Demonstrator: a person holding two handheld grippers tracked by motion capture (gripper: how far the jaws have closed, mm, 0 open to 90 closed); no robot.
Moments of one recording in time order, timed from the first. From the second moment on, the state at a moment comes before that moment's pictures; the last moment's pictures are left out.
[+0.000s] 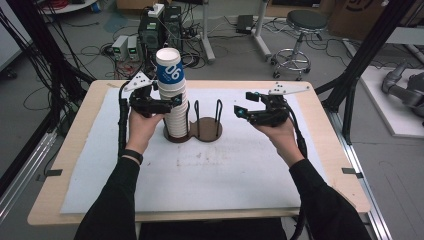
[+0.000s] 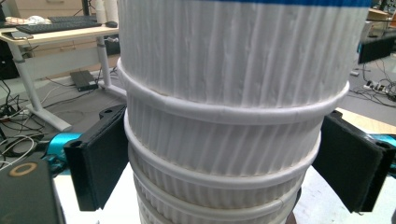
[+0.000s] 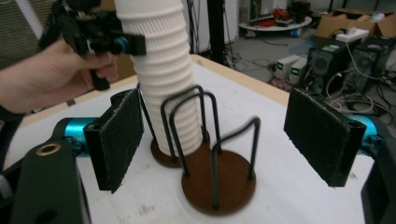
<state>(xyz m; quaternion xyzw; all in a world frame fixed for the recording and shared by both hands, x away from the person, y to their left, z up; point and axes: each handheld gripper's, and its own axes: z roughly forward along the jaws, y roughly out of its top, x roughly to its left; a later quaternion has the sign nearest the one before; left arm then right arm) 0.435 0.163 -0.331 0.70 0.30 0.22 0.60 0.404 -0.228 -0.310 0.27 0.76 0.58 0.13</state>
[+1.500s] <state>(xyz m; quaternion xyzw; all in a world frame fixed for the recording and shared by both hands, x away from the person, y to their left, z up) 0.433 0.160 -0.330 0.71 0.30 0.22 0.60 0.465 -0.048 -0.215 0.24 0.76 0.60 0.09</state>
